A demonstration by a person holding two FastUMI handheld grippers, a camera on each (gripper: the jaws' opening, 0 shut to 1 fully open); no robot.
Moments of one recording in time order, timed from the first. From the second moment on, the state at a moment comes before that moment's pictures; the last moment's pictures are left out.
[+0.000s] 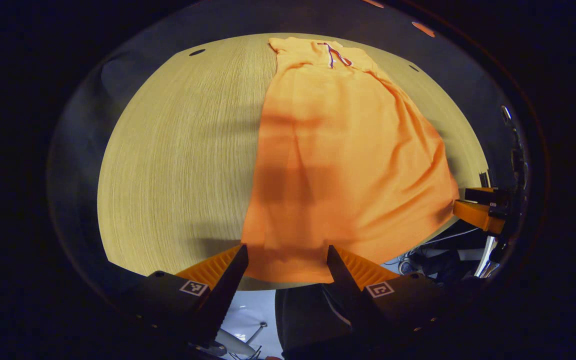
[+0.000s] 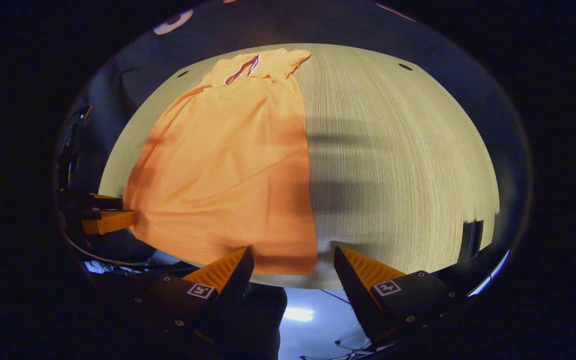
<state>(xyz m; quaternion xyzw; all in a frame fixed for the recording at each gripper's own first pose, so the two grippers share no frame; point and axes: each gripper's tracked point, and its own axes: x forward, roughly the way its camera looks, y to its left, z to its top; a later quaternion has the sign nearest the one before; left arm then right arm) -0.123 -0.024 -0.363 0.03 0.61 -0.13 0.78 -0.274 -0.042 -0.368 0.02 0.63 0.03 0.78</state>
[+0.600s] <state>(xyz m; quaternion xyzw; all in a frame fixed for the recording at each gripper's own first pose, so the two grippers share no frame) -0.106 -0.026 -0.363 0.05 0.60 -0.11 0.79 -0.276 -0.028 -0.376 0.01 0.65 0.02 0.76</state>
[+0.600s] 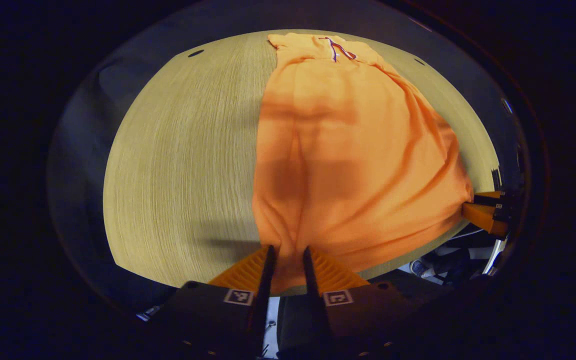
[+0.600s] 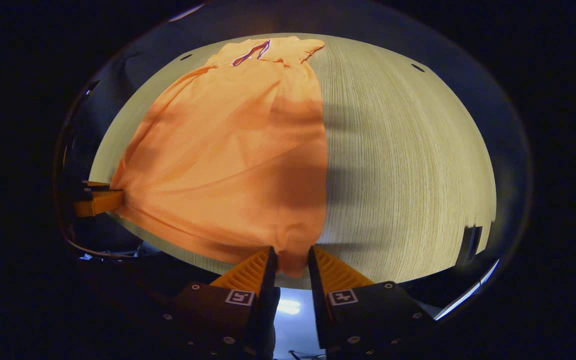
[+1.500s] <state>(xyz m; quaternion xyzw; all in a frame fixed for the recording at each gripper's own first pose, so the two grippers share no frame) -0.021 -0.054 -0.282 0.02 0.52 -0.16 0.84 -0.178 -0.028 -0.315 0.12 0.58 0.03 0.81</state>
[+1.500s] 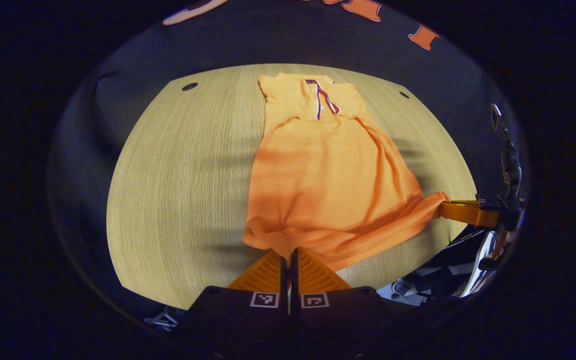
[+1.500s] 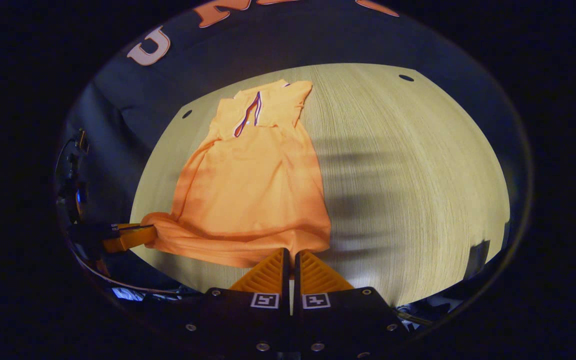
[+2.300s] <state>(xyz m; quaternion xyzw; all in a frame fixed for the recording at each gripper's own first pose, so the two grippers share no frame) 0.172 -0.074 -0.224 -0.01 0.49 -0.20 0.85 0.008 -0.065 -0.269 0.07 0.53 0.01 0.85</state>
